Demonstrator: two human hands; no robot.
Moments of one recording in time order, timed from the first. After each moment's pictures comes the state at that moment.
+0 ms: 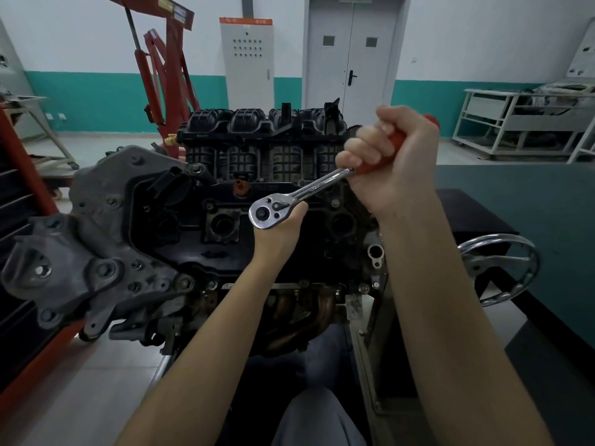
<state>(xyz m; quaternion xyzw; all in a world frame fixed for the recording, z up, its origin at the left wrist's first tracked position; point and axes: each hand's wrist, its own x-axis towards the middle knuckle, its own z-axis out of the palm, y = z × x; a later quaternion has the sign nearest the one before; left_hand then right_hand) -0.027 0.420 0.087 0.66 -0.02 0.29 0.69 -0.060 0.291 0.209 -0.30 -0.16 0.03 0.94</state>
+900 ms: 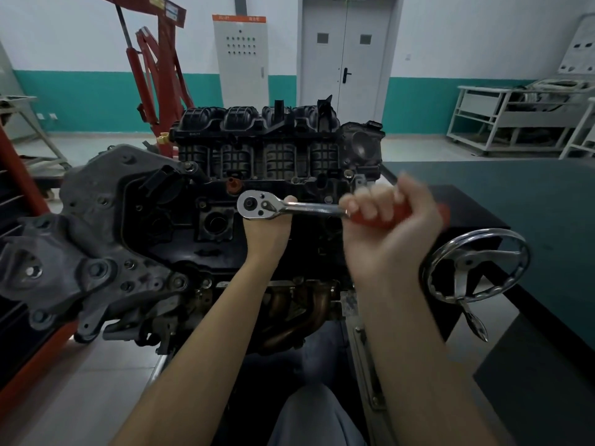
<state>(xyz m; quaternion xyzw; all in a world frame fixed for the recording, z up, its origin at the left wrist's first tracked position) -0.026 0.418 0.087 0.65 -0.02 0.34 0.68 -0.097 0.294 0.150 -0.17 -0.13 -0.07 0.98</state>
